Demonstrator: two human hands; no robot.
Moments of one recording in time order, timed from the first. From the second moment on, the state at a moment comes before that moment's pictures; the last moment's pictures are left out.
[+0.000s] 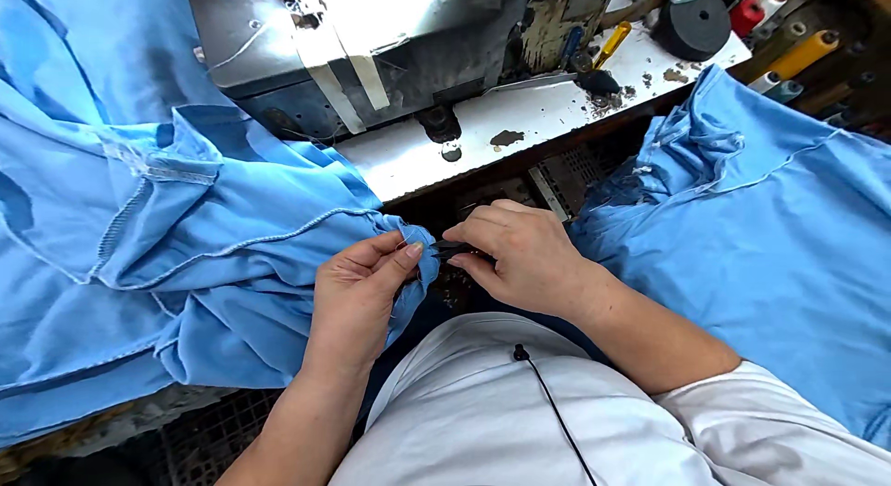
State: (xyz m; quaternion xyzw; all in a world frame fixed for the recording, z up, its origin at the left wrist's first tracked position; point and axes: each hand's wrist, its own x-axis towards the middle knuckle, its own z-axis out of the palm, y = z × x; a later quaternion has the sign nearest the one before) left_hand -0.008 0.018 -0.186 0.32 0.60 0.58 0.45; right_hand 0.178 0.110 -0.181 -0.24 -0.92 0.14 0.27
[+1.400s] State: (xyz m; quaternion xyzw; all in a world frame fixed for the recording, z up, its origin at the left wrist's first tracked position) left_hand -0.011 0.017 -0.180 0.32 0.59 0.58 0.47; right_hand 0.178 0.122 -0.193 -0.16 -0.88 0.27 0.35
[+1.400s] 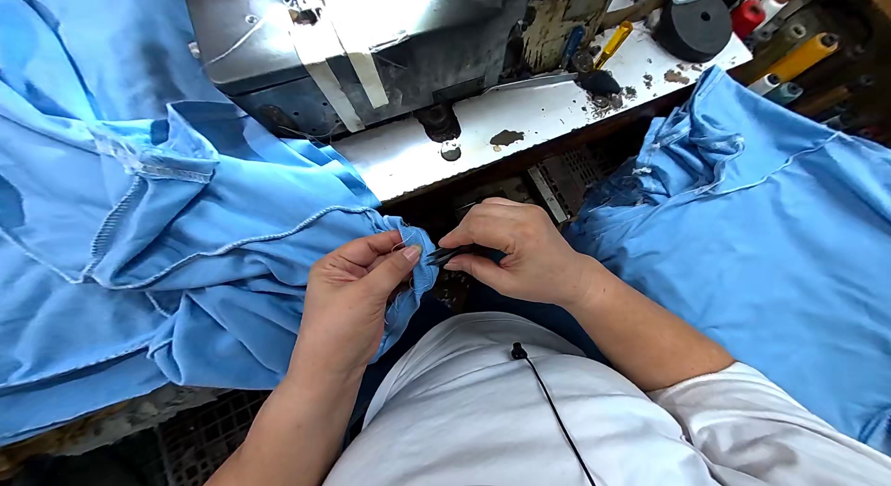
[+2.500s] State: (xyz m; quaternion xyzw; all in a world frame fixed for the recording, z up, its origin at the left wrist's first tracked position) left_hand -0.010 0.014 -0.188 0.43 0.58 0.58 0.38; right_hand 0.175 0.132 -0.195 -0.14 -0.83 0.37 0.38
